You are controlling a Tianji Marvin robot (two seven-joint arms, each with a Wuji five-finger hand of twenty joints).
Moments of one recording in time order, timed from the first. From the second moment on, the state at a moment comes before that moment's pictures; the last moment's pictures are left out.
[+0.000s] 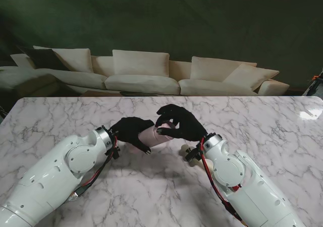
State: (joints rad) left arm 1.23 -1.07 -1.00 -1.36 0.65 -0.45 -0.09; right arm -1.40 -1.15 1.05 -1.53 -0.31 -0.37 -0.08; left_hand 0.86 -0.67 0.04 -0.01 0.56 0.18 0.67 0.77 0.99 0.16 0.22 0.76 0.93 0.21 0.45 0.64 0.60 0.18 1.10 0.47; right_hand 0.43 -0.54 0.80 -0.21 0.84 -0.10 0.81 0.27 0.51 0.00 0.66 0.34 0.68 0.07 0.57 0.47 0.35 0.29 1.25 0.55
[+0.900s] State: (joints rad) left arm 1.24 -1.07 -1.03 -1.38 0.65 -0.45 -0.09; right arm -1.47 -1.14 1.11 -1.67 -0.34 -0.05 0.01; left_hand 0.86 -0.67 0.04 -0.01 0.56 0.18 0.67 0.77 0.99 0.16 0.23 0.76 0.94 0.21 0.46 0.64 0.60 0.18 1.11 0.47; right_hand 0.09 -0.36 0.59 -0.12 0.22 -0.01 0.58 0.30 0.30 0.08 0.64 0.33 0.84 0.15 0.71 0.51 0.60 0.29 1.47 0.66
